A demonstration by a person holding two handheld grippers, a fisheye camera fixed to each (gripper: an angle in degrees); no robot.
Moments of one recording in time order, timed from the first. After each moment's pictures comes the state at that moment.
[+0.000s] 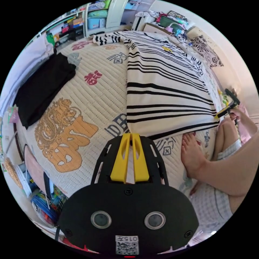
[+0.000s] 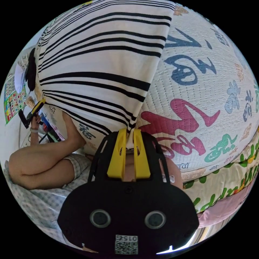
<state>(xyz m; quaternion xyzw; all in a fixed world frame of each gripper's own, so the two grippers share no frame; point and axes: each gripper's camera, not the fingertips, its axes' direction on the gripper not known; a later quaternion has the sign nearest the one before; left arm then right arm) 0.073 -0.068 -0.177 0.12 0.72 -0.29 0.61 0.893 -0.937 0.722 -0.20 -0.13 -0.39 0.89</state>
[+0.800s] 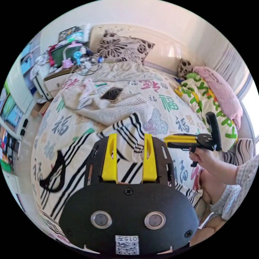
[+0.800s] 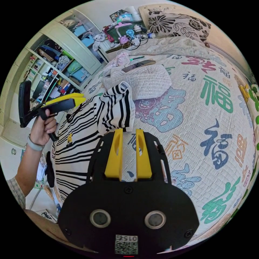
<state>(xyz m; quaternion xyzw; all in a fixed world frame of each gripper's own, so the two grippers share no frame) -0.213 -0.622 -0.494 0.47 0.62 -0.09 0.63 1.029 -1.049 0.674 0.22 -0.36 -0.09 0.90</state>
